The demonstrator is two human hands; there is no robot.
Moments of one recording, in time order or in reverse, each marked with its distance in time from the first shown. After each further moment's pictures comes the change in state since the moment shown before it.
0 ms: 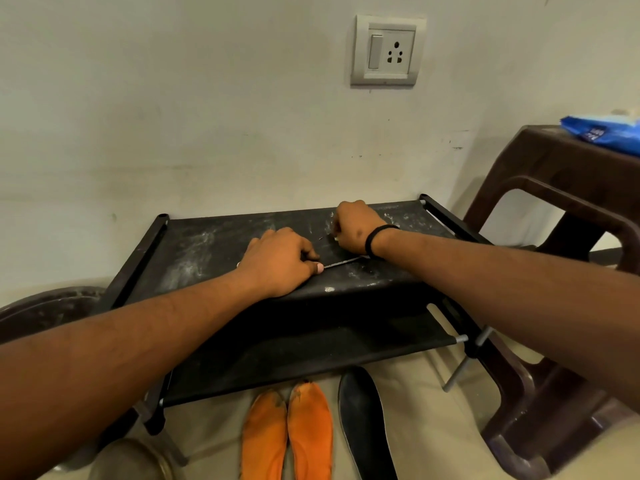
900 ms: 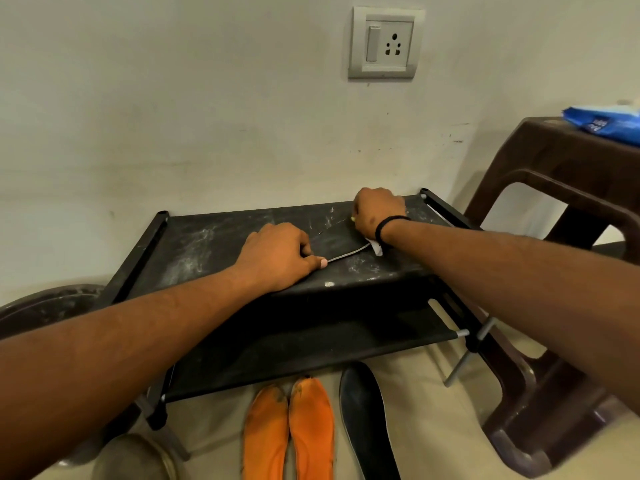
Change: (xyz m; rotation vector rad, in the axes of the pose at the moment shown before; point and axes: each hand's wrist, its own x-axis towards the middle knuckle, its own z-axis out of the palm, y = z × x) left_hand -0.003 0.009 -0.006 0.012 0.027 -0.031; right_hand 0.011 0.030 0.002 -0.156 0.120 0.223
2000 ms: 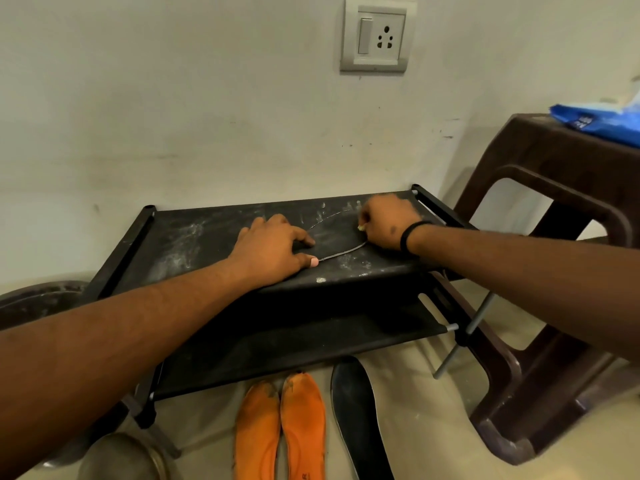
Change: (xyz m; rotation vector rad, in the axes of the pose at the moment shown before) left_hand -0.001 -0.001 -0.003 0.100 -0.138 0.020; right_hand -0.027 0.033 -0.006 0.050 -0.058 -0.140
